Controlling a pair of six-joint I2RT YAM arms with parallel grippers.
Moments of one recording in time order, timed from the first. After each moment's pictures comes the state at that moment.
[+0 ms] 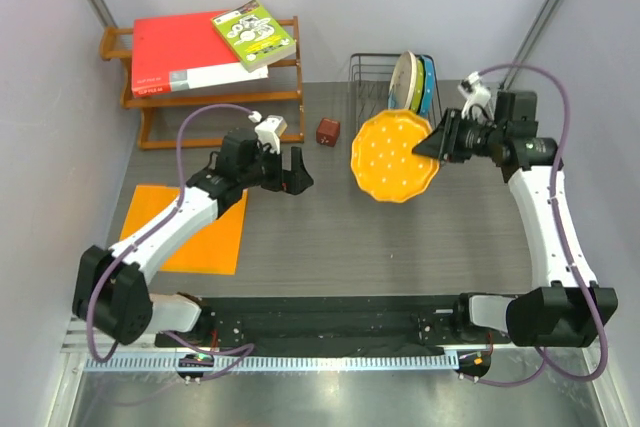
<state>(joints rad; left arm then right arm) -0.47 1.36 0.97 -0.20 0.31 -0.31 -0.03 1.25 1.26 -0.74 -0.74 0.19</state>
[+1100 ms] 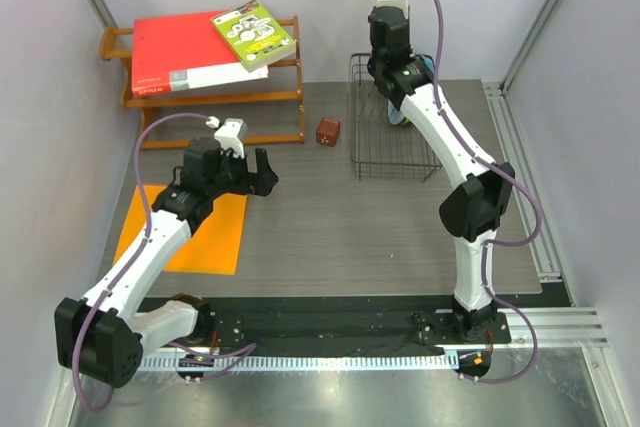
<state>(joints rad) -0.32 1.10 0.88 -0.30 0.18 -0.21 0.45 2.04 2.22 -0.27 0.71 -0.12</state>
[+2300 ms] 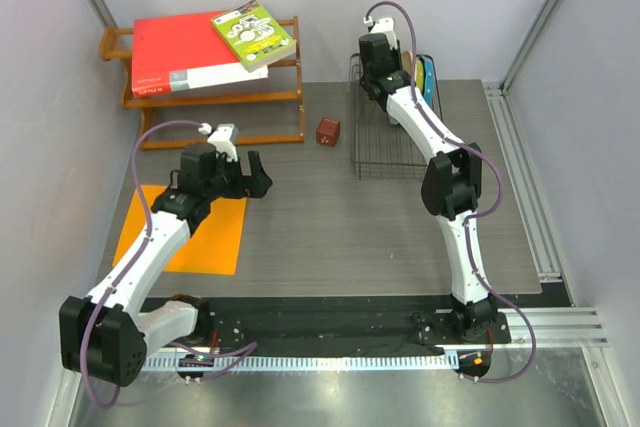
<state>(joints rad) -0.25 1.09 0.82 -0.30 0.19 -0.26 0.38 2.34 2.30 -0.38 0.75 -0.09</state>
